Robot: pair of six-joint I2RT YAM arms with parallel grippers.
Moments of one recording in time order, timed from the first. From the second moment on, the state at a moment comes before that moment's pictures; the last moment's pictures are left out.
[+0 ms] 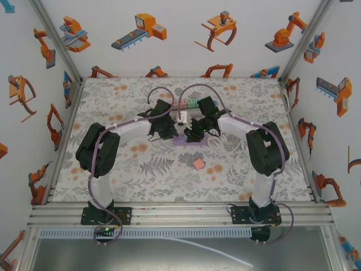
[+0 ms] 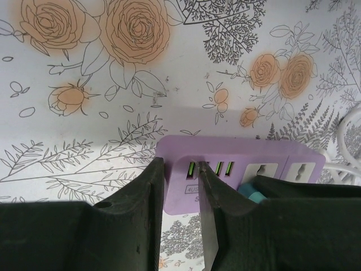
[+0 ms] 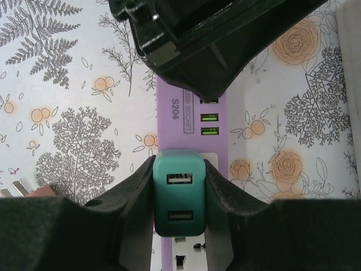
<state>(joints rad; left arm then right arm) -0.65 1.93 1.25 -0.31 -0.02 -0.89 0.52 1.89 1.26 -0.39 -0.68 -0.86</state>
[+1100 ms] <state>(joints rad) -0.62 1.93 1.26 -0.33 0.06 -0.91 0.57 1.79 1.17 -0.31 -0.59 -0.94</state>
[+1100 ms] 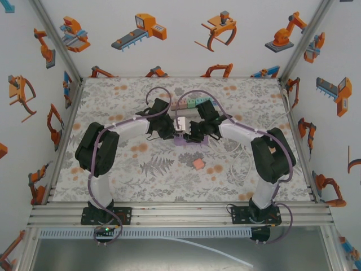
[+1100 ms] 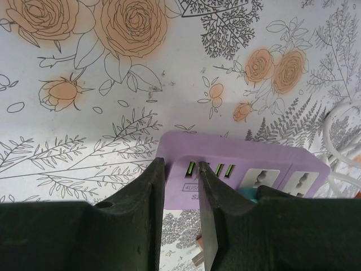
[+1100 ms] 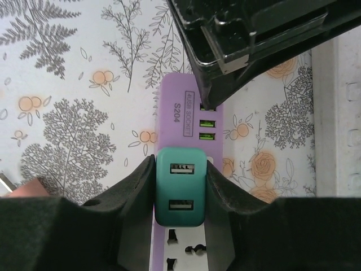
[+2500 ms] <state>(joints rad) -0.60 1.85 1.15 -0.32 0.17 -0.68 0.61 1.83 1.12 -0.20 -0.72 -0.82</state>
